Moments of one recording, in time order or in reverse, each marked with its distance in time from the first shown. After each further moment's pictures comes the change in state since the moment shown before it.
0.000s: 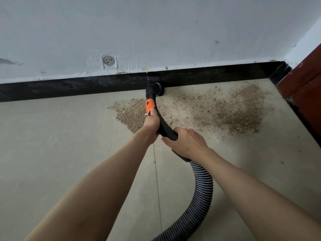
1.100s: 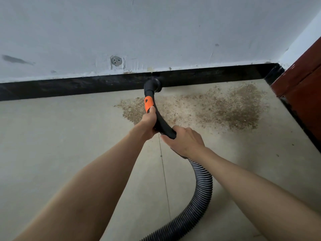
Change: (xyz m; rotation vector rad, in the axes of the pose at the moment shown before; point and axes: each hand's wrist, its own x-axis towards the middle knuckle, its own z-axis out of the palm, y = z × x) left_hand -0.024 0.010 -0.042 -0.055 -0.083 -0.051; right_hand -0.023 -0.031 0.016 -0.024 0.083 -0.008
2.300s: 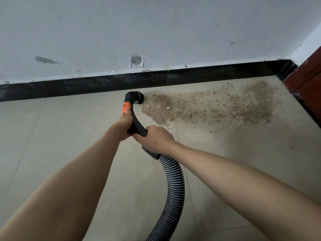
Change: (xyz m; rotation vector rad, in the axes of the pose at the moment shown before) left_hand -0.026 0.017 -0.134 0.135 0.162 0.046; right_hand -0.009 -0.127 0.052 0.141 -0.161 -0.077
